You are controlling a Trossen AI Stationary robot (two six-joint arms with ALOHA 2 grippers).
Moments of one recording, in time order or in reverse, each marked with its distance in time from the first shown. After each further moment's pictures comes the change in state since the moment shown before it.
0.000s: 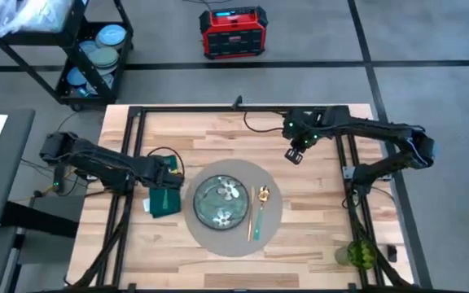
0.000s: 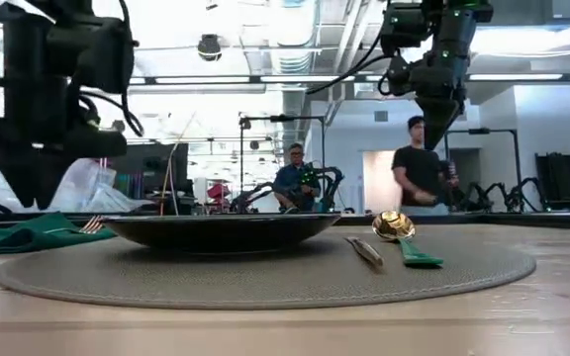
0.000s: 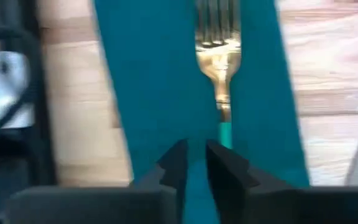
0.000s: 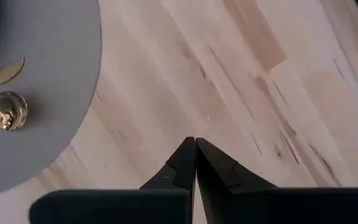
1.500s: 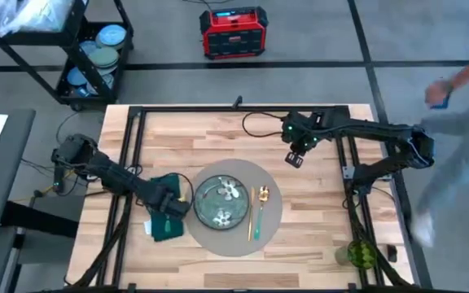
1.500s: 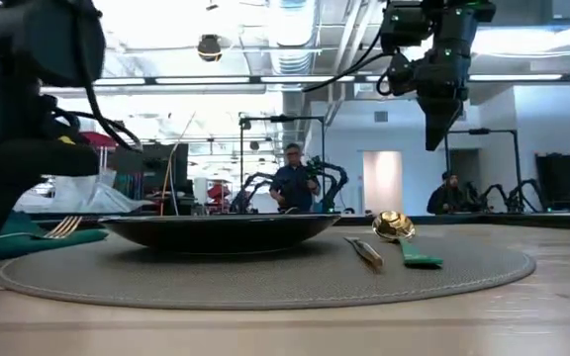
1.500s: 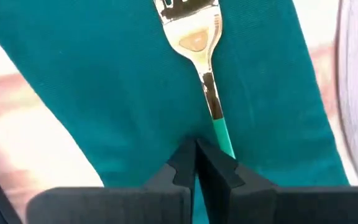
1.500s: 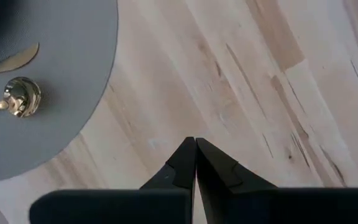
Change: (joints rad) left arm -0.329 0.237 0.041 0.214 0.232 -0.094; right arm 0.024 0.000 -0.004 -0.003 -0.020 -0.027
